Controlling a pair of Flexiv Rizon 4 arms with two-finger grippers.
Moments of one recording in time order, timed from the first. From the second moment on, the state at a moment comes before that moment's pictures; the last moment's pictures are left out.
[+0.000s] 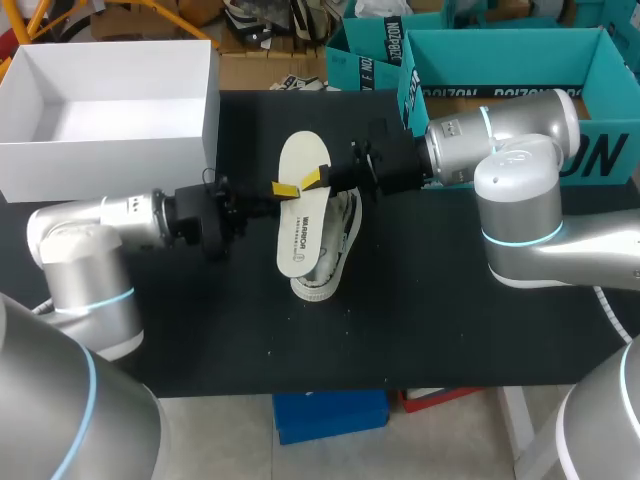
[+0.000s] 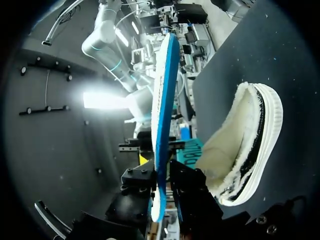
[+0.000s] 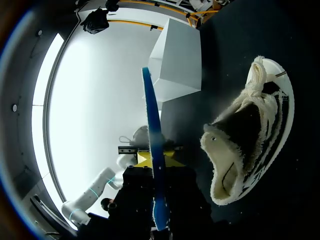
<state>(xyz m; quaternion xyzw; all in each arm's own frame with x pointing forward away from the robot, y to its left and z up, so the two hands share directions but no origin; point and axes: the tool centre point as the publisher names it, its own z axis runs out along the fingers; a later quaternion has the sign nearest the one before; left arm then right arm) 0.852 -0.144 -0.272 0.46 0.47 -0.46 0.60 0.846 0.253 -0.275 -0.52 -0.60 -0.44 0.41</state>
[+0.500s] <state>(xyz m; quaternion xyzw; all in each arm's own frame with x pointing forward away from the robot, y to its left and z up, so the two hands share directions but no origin) 0.852 -0.147 -0.280 0.47 0.47 -0.46 0.58 0.853 0.249 -0.276 -0.53 -0.60 -0.44 0.40</state>
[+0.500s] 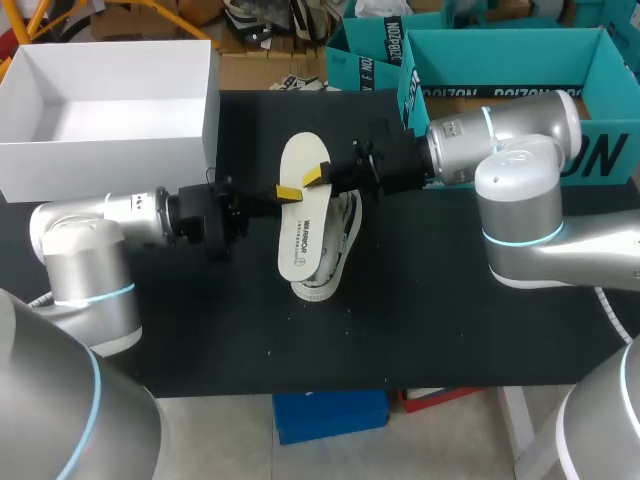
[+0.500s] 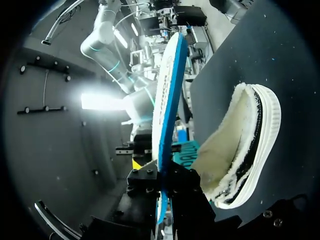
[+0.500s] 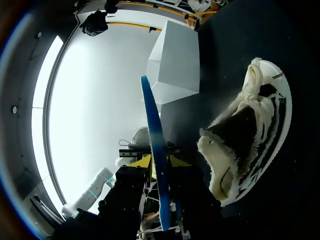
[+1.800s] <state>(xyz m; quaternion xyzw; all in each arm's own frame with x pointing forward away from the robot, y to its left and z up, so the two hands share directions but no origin) 0.729 -0.075 -0.297 0.54 0.61 -0.48 0.34 0.771 0.148 -0.204 -0.70 -0.58 -0.38 0.18</state>
